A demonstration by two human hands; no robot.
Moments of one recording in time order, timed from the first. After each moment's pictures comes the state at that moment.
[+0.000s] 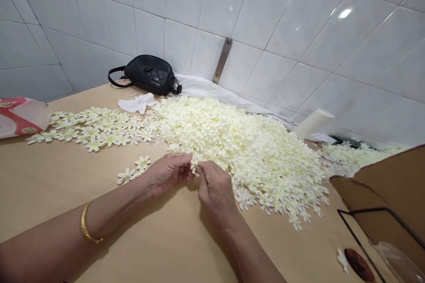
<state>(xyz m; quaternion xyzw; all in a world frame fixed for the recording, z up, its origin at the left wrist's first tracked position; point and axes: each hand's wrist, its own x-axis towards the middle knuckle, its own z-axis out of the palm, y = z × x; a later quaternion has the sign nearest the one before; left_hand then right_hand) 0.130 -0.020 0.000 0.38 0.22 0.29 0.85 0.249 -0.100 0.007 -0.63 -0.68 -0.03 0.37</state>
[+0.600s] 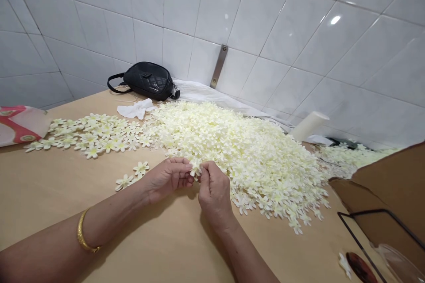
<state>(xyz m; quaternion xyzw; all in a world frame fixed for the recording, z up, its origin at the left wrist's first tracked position) 0.130 -0.021 0.008 0.36 0.23 0.26 0.86 0.246 -0.096 0.002 -0.67 -0.58 0.08 0.46</state>
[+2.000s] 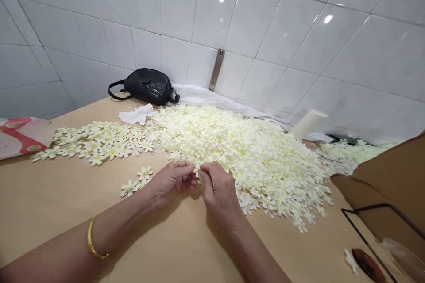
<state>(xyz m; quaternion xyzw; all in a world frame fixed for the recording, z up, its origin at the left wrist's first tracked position) 0.132 -0.022 0.004 0.37 0.23 0.29 0.85 0.250 -0.095 0.013 -0.62 -0.65 0.02 0.43</state>
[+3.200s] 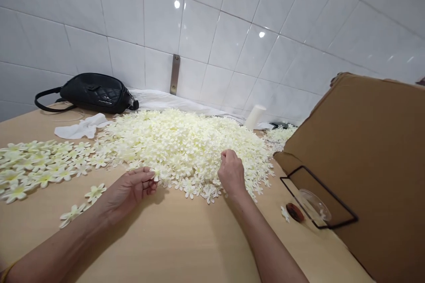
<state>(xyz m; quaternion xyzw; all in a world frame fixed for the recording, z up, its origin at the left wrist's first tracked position) 0.132 -0.018 0.006 0.38 0.27 0.29 0.84 0.368 -0.119 0.011 -0.79 -0.48 -0.19 0.33</state>
